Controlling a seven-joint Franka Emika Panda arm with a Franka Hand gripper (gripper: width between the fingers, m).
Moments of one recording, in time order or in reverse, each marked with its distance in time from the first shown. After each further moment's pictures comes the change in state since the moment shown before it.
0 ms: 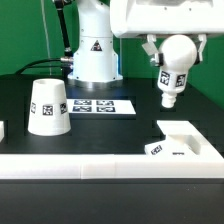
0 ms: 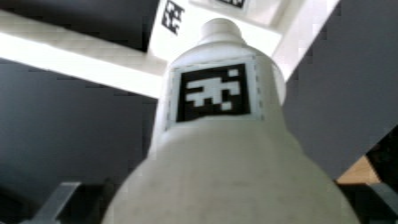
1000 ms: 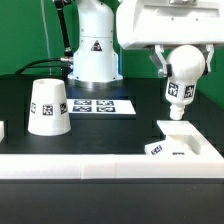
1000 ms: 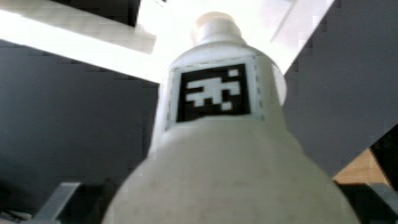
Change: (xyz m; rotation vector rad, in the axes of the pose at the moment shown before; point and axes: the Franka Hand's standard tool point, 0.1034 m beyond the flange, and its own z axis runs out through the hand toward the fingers) arm -0.003 0.000 0.023 -0.008 0.048 -0.008
